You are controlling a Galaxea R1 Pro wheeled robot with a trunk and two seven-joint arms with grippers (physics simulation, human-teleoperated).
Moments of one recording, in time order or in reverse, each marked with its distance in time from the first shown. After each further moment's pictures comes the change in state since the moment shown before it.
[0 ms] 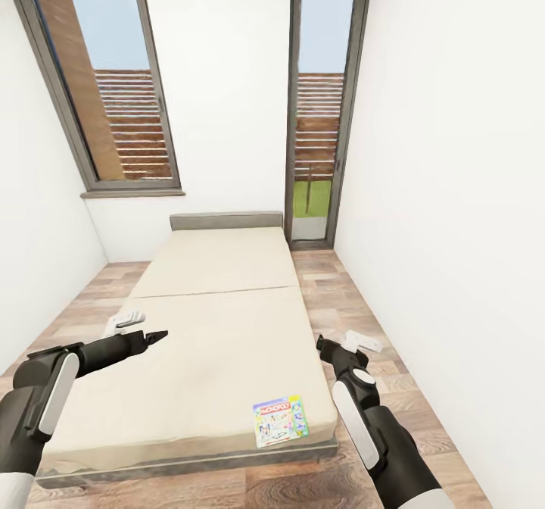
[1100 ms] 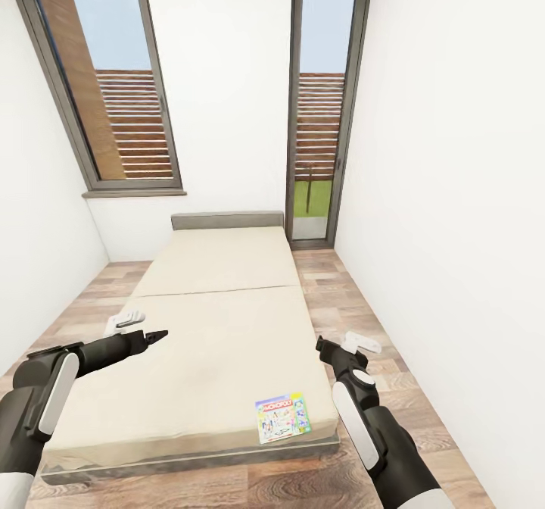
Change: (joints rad) left arm 0.000 0.000 0.000 -0.002 0.005 0.000 0.000; right arm 0.000 0.001 -0.001 0.009 -0.002 -0.001 0.001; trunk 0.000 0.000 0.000
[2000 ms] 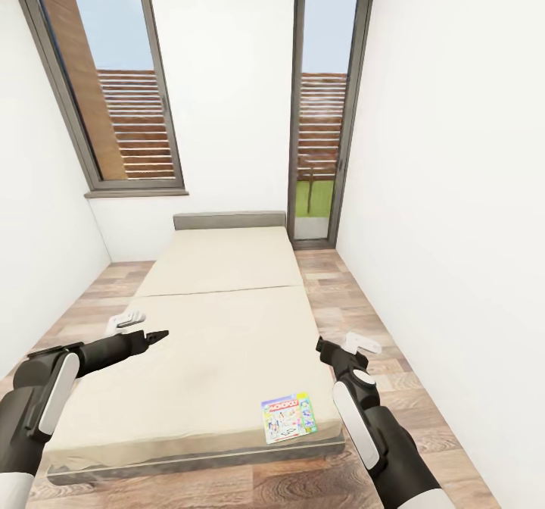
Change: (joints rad) left arm 0.000 0.000 -0.002 0.000 0.005 0.006 -0.004; right arm 0.000 0.000 -0.005 0.002 -0.005 0.011 0.001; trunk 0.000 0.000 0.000
